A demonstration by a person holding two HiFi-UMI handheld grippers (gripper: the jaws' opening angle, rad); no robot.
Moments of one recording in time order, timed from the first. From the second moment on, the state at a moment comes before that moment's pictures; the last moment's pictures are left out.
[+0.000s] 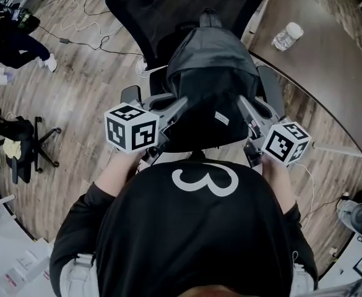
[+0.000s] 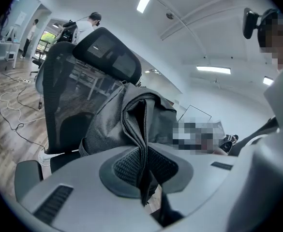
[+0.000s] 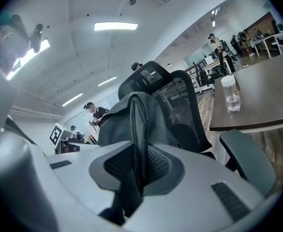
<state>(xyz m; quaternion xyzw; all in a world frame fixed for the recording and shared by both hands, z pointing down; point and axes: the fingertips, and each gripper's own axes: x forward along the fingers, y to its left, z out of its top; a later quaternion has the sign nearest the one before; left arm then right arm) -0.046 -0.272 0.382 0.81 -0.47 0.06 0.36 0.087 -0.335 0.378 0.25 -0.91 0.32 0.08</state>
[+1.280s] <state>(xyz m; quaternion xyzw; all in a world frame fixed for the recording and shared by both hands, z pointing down) -0.105 -0.367 0.454 0.75 -0.54 0.07 0.37 0.026 -0.447 0.455 0.22 -0.91 0.30 0.16</state>
